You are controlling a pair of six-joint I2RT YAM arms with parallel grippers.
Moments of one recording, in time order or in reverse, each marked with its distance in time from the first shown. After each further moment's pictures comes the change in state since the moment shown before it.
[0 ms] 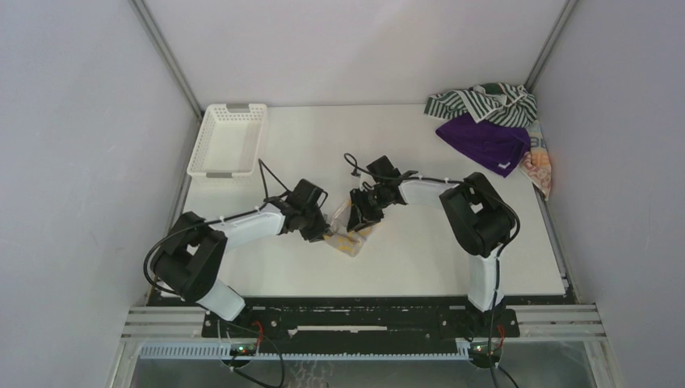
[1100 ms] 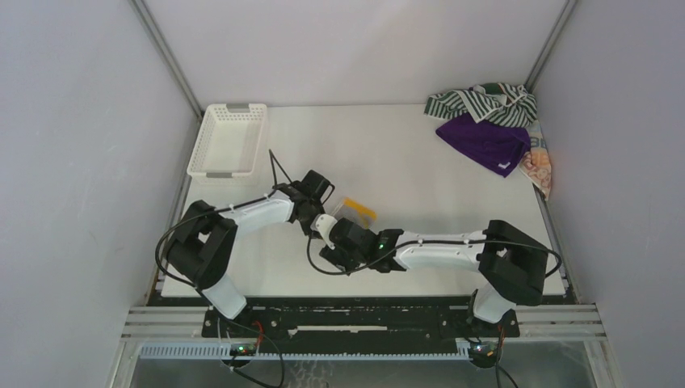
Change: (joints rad) left arm 0.000 0.097 0.156 -0.203 -0.029 0.079; right arm 0.554 -0.359 -0.216 0.082 0.727 -0.358
